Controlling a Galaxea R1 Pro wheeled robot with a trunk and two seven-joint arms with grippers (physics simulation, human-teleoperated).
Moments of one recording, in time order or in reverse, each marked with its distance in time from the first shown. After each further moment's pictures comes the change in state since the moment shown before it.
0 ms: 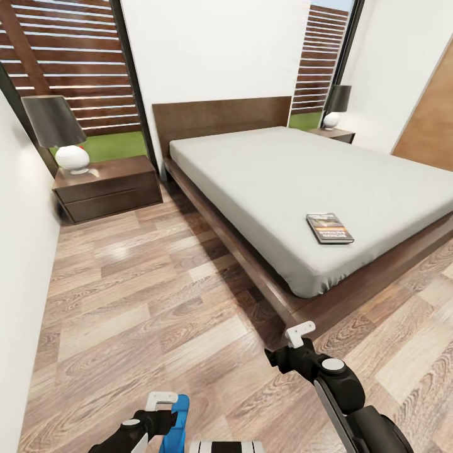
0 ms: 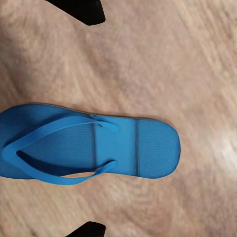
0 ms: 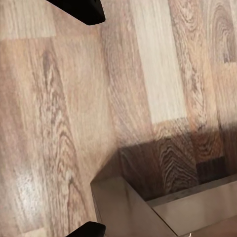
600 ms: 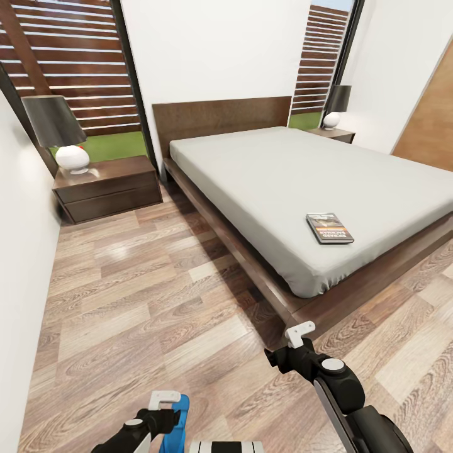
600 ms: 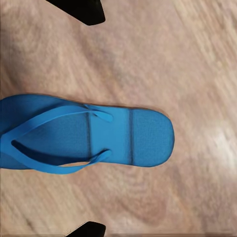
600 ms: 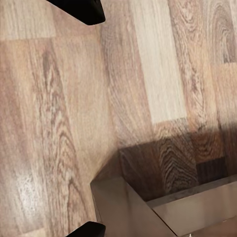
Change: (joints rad) left arm 0.000 -0.013 0.000 -0.001 -0.001 -0.015 0.000; right arm 0.000 0.001 0.000 0.000 0.000 0.000 0.000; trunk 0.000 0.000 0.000
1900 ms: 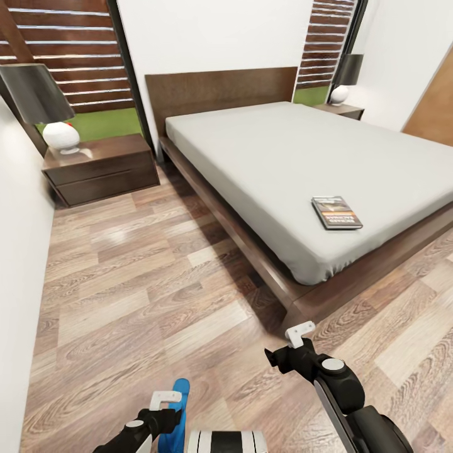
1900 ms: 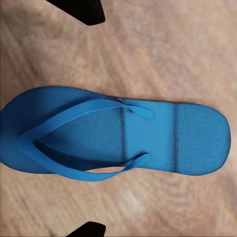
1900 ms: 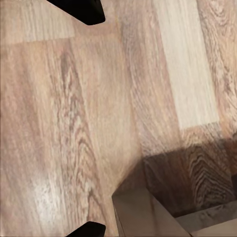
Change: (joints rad) left arm 0.001 -0.005 0.001 0.007 -0.001 -0.024 0.000; right arm 0.000 -0.001 -0.001 0.001 0.000 0.000 0.000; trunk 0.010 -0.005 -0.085
